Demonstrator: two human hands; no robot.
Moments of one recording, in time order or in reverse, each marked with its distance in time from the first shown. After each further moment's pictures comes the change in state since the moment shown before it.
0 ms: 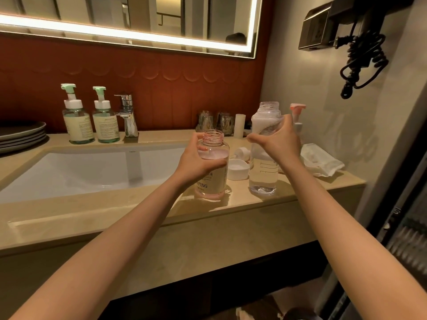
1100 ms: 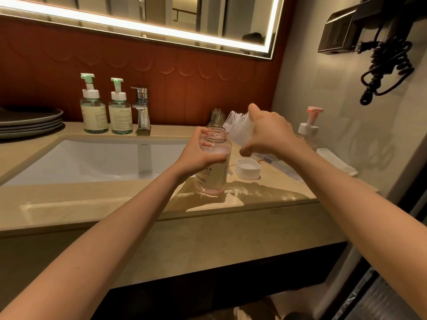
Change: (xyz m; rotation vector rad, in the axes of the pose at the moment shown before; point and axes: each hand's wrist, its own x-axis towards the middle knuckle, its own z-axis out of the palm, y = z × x) left_hand -0.004 0.000 -0.031 -0.061 -0.039 -0.014; right_hand -0.019 -0.072 0.004 -0.657 -0.379 -0.415
